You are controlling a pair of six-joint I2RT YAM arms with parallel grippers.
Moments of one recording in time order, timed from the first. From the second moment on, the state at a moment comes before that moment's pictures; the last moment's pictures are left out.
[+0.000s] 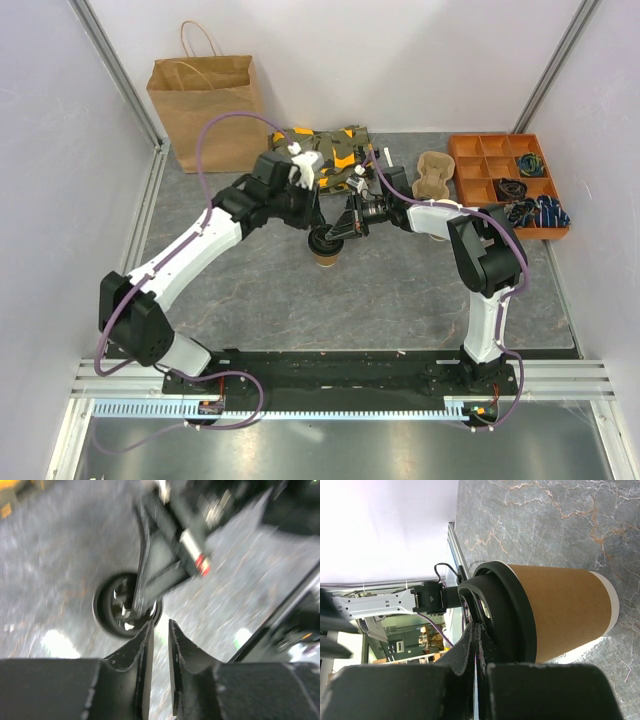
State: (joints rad) left arm -0.55 1.48 1.33 -0.51 0.31 -0.22; right arm 0.40 2.00 1.21 0.09 -1.08 0.73
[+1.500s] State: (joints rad) left arm -0.63 1.67 1.33 -0.60 0.12 -0.05; right arm 0.40 2.00 1.23 0.04 -1.07 0.69
